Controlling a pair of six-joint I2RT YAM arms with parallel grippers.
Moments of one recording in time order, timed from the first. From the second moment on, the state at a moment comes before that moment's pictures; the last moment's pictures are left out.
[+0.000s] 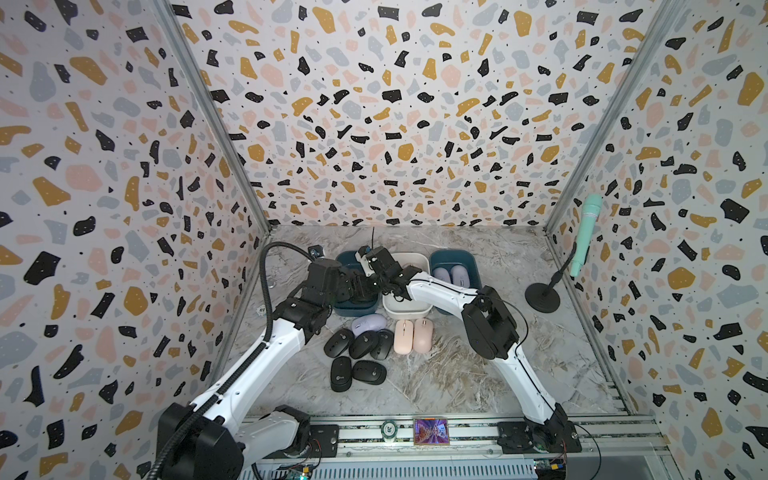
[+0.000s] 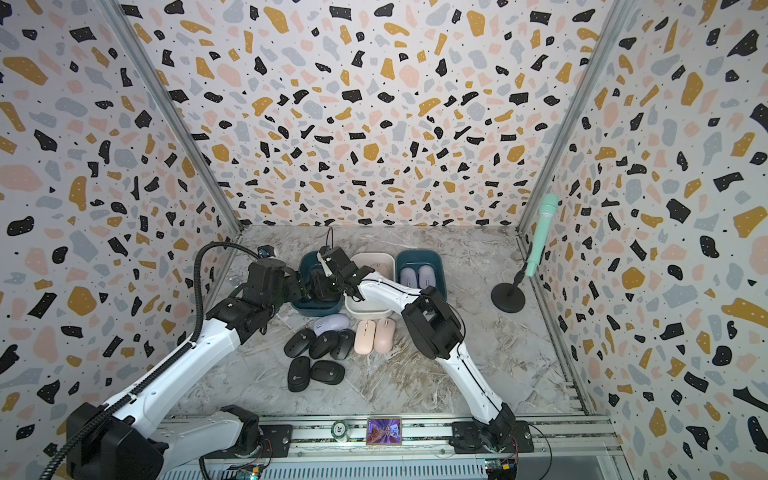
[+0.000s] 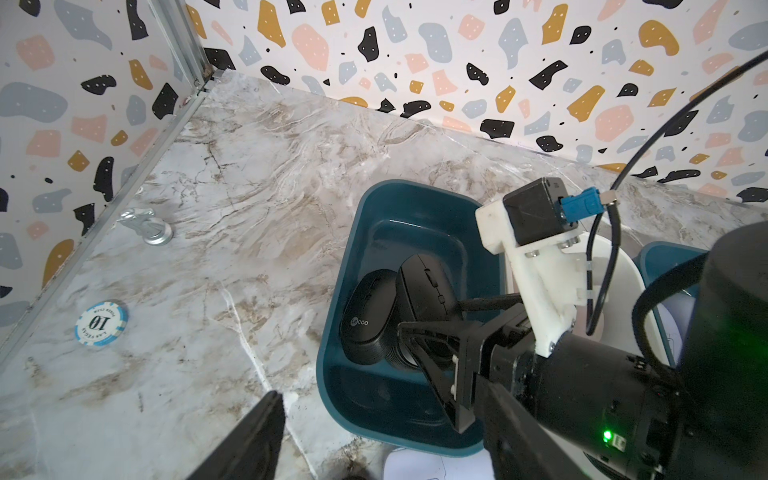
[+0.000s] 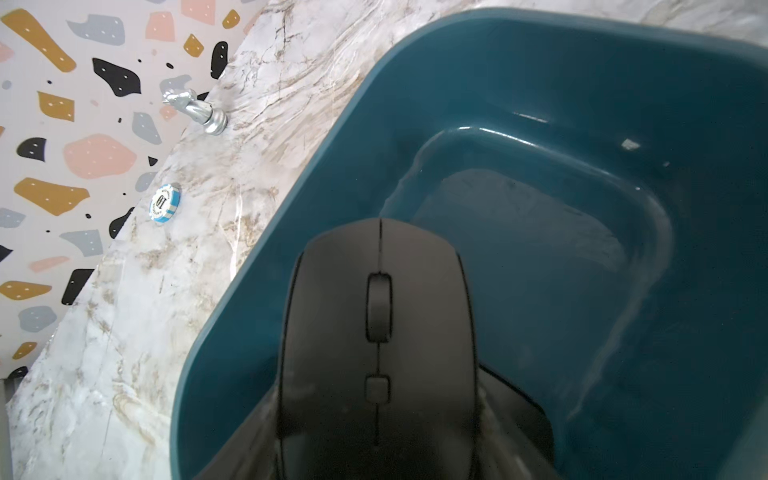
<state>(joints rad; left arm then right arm) -0.37 1.16 0.93 -0.43 -0.34 -0.44 0.84 2.39 1.99 -0.30 -0.19 0.38</state>
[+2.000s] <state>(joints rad) -0.46 1.18 0.92 -0.45 -0.11 -0.34 0.87 1.45 0.94 -0.34 0.20 0.60</state>
